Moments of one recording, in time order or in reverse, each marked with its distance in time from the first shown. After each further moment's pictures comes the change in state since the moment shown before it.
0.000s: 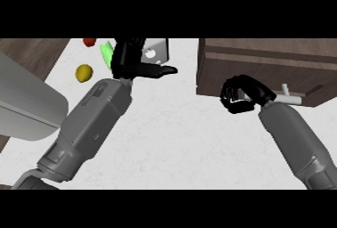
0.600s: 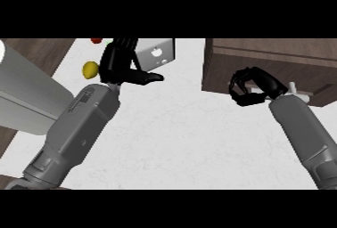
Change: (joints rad) left arm 0.084 0.063 -0.015 -0.084 0.004 -0.075 0.034; right arm -0.068 -0.030 -0.112 0.129 -0.099 0.063 -0.086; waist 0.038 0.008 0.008
